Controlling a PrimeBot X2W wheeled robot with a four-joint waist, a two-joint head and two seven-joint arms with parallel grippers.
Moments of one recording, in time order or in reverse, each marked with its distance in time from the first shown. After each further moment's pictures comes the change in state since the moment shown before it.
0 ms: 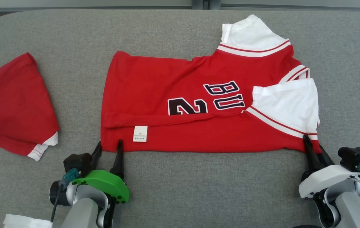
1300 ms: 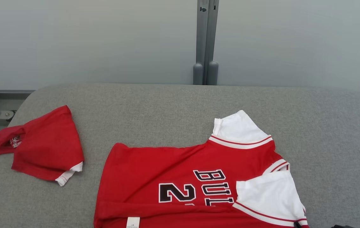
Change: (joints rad) left arm 0.262 0.063 0.053 0.207 0.129 -0.056 0.000; right arm 0.344 -0.008 0.127 -0.012 0.148 0.000 0.009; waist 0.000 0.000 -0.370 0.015
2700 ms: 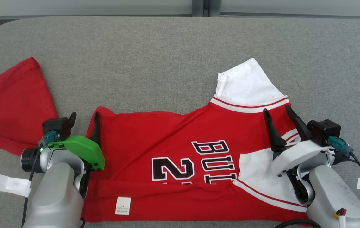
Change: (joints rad) left arm -0.532 -0.005 0.032 0.059 -0.004 -0.001 0.002; right arm -0.491 0.070 -0.034 -0.041 -0.232 -0.001 0.000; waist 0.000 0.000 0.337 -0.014
